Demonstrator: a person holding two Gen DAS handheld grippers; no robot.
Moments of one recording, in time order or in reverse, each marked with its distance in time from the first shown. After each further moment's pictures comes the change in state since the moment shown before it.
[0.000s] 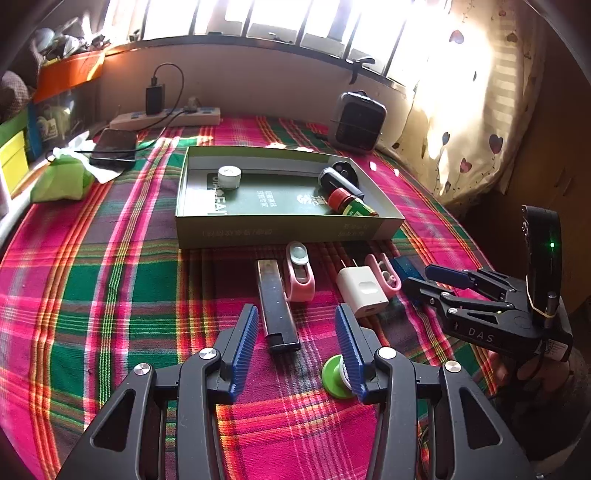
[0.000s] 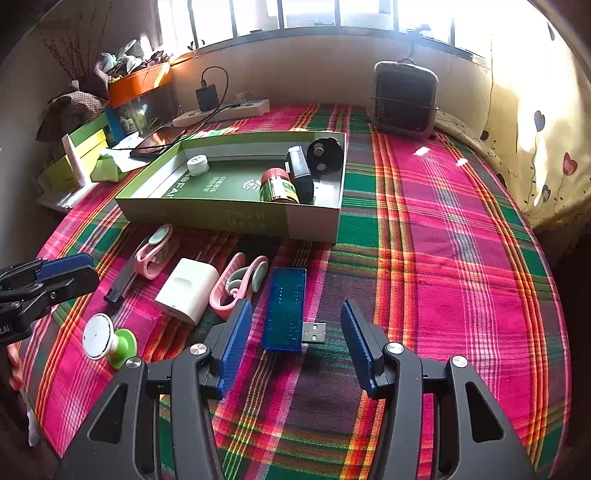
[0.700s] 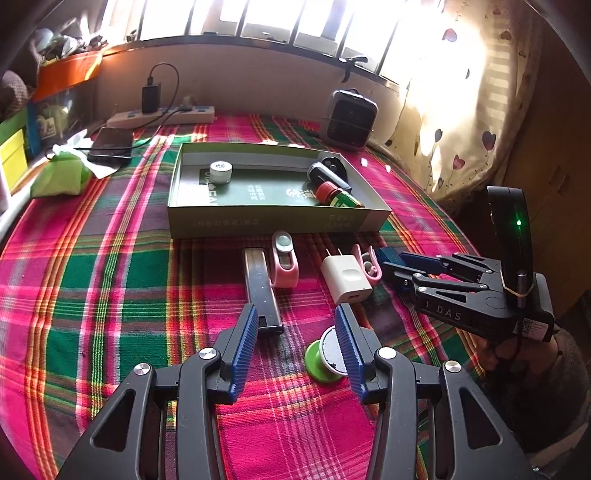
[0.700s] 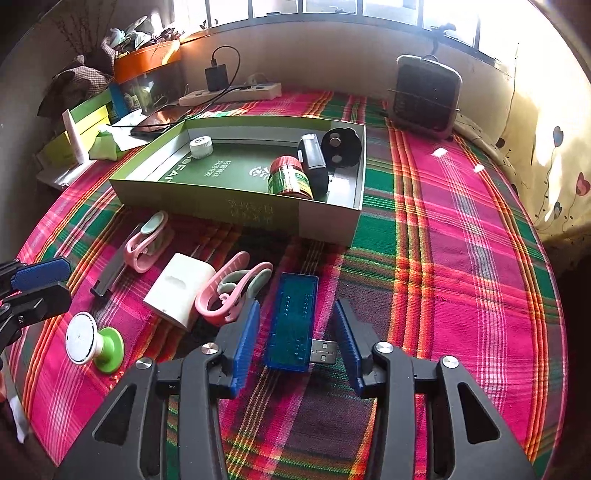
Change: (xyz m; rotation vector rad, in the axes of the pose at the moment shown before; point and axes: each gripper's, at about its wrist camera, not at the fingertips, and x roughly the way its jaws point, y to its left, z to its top) left arm -0.008 -0.009 -0.008 0.004 0.006 -0.013; right arm 0.017 0.006 0.008 -0.069 0.046 -0.013
